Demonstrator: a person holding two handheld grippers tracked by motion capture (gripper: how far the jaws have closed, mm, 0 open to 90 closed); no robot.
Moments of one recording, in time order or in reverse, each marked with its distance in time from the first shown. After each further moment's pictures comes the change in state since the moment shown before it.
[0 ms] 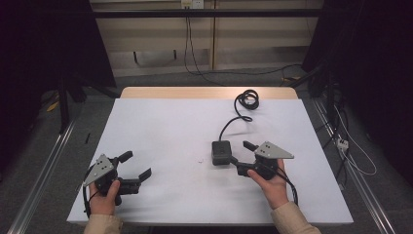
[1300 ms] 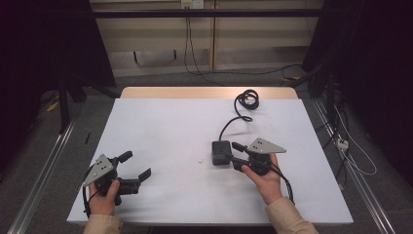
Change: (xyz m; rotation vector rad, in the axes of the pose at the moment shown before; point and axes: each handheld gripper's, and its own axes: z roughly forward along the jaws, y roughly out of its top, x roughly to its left) left arm 0.000 0.000 0.000 -0.005 0.000 -0.003; right arm 0.005 0.008 0.016 0.041 0.068 0.010
